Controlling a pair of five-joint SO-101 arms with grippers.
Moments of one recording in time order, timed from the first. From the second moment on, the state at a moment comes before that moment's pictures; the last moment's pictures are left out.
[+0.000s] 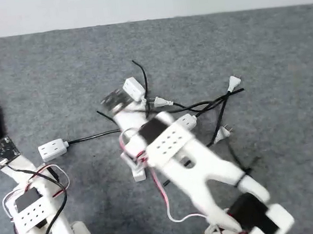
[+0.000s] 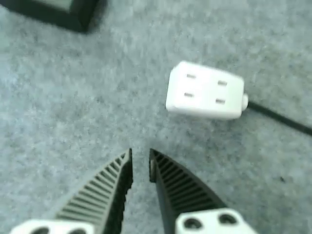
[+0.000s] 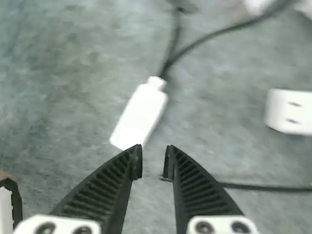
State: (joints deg) left arm -36.7 -50.4 78.1 45.2 8.5; right arm -46.3 -5.2 21.0 71.2 -5.1
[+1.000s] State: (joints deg) left arm -38.6 -50.4 78.0 41.3 8.5; right arm -53.5 13.0 19.8 63.4 3.0
